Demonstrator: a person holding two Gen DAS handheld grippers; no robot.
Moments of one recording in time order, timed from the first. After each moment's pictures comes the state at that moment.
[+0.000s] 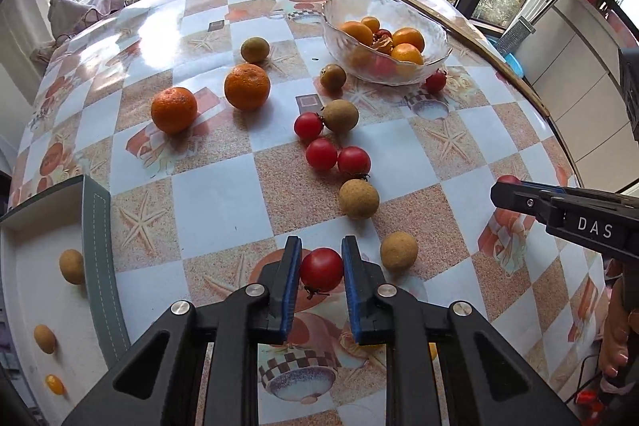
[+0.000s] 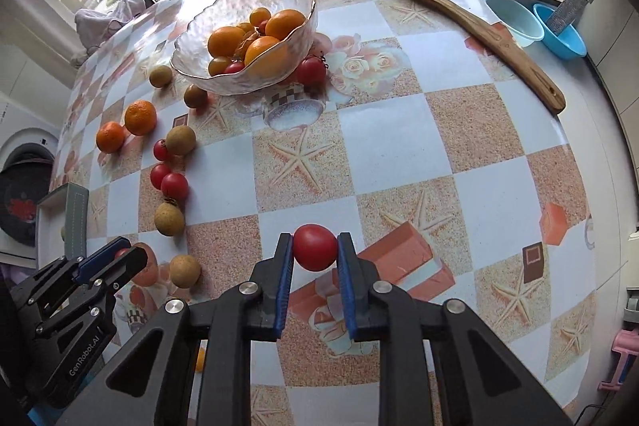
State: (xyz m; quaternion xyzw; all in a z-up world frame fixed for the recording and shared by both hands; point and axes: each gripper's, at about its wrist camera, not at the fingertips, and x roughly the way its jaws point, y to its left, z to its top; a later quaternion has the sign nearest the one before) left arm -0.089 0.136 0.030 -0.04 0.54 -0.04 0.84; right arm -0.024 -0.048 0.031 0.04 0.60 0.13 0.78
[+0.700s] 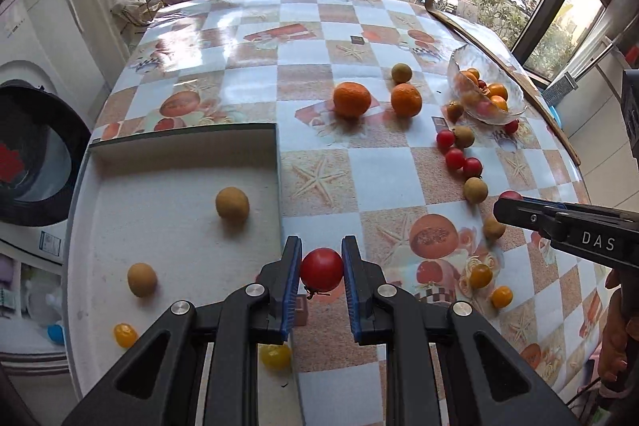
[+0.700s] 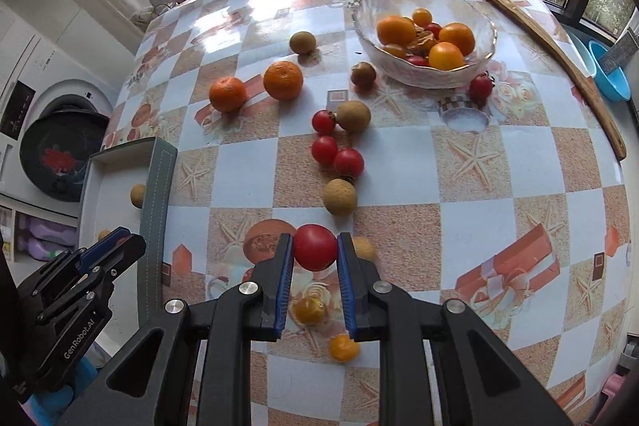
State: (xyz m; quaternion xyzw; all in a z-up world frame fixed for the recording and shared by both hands) left arm -0.156 0.253 0.056 -0.09 0.51 0.06 0.85; right arm -0.064 0.063 0.061 0.01 0.60 0.23 0.77
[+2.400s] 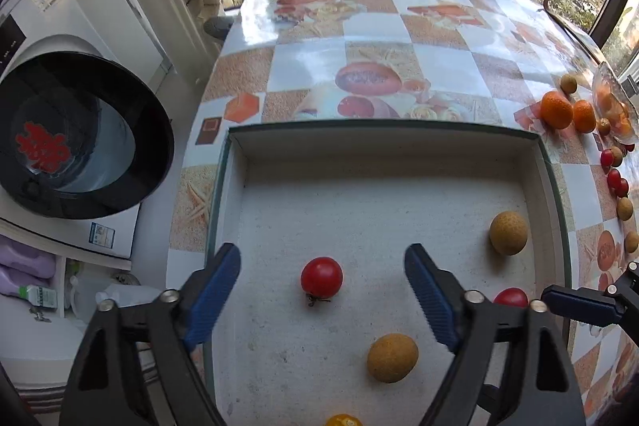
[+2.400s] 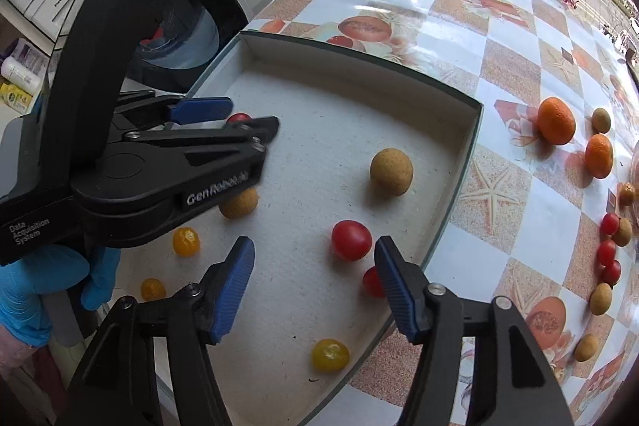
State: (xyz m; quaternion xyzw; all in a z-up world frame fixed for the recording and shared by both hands) left arm -0.148 0.401 0.011 -0.05 0.53 0.15 0.83; right arm -0.149 0.288 0.037 -0.15 0.57 0.40 0.70
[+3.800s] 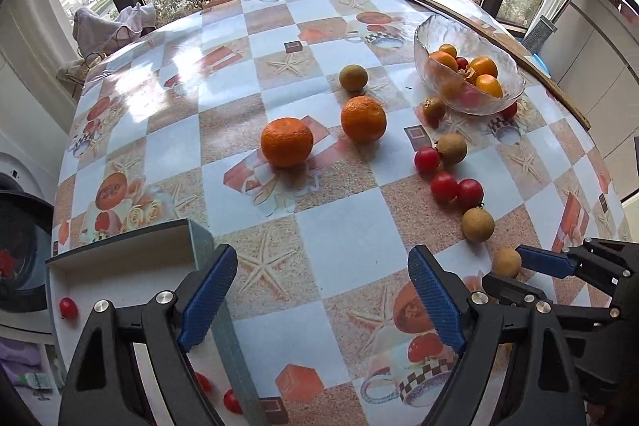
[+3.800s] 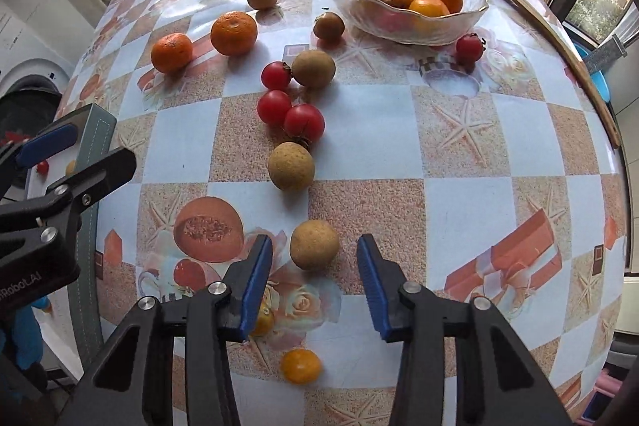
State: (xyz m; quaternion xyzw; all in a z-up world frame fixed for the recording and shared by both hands) left arm -0.064 0.203 0.031 0.00 0.53 -0.01 0.85; right arm -0.066 0.063 0.012 -0.05 0.61 0.18 0.77
